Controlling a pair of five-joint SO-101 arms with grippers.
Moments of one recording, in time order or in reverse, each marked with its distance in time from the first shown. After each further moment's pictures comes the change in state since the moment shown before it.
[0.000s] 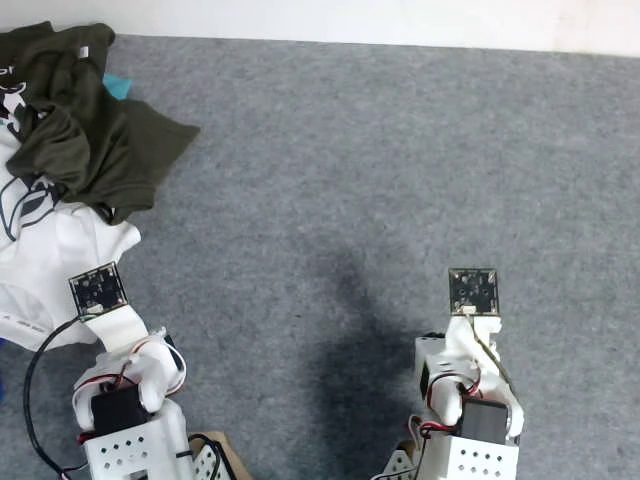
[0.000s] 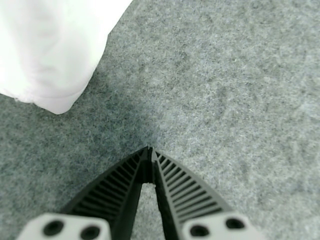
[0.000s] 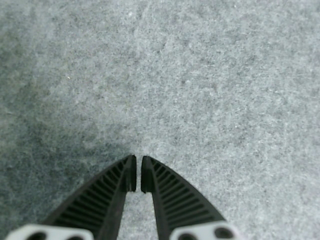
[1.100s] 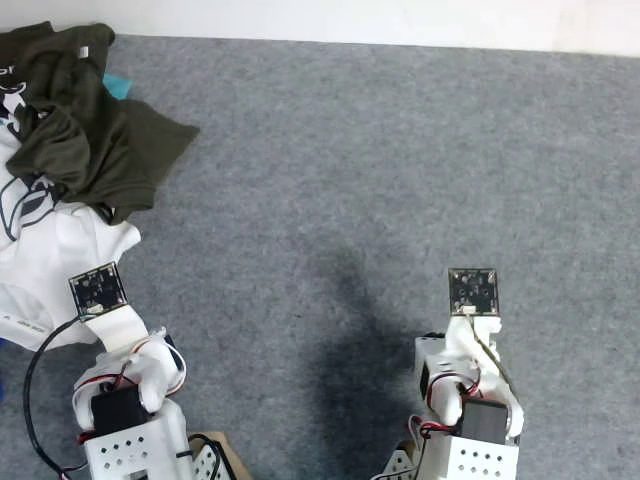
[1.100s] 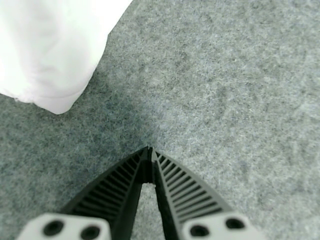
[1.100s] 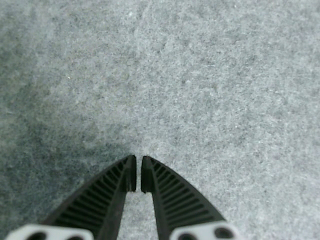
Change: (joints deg) left arm 0.0 0.0 0.0 0.0 0.0; right arm -0.1 0.0 0.0 0.0 0.0
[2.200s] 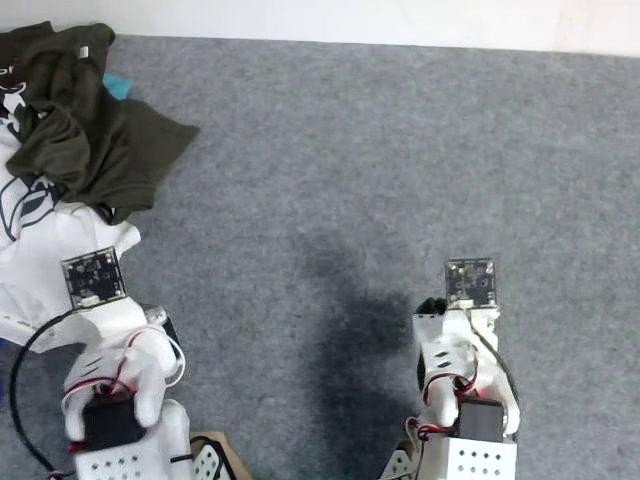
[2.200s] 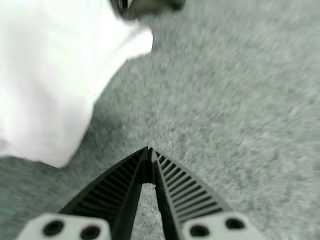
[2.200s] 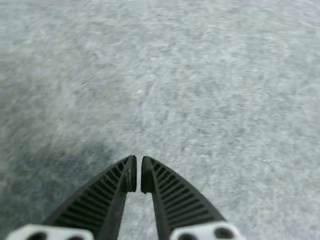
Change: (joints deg) left arm 4.8 0.4 -12.0 -1.7 -1.1; right arm -3.3 0.3 0.0 -13.3 0.2
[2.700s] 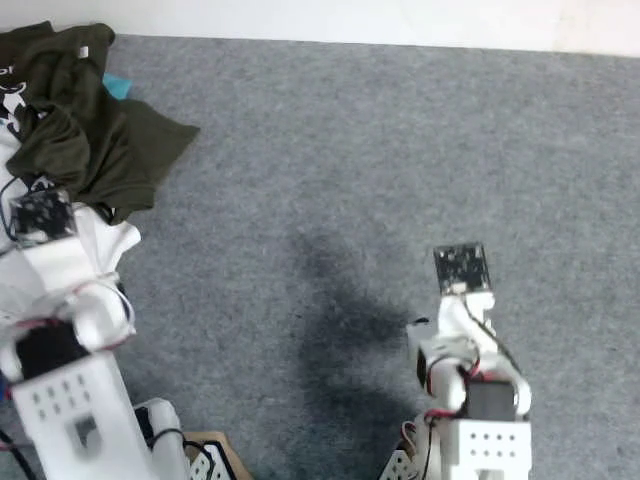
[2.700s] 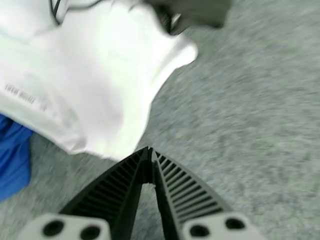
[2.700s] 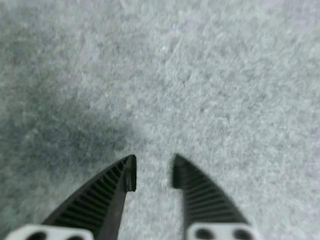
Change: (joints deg) left arm -12.0 41.1 -31.0 2.3 -11.3; right arm -3.5 19.3 -15.8 9.8 0.0
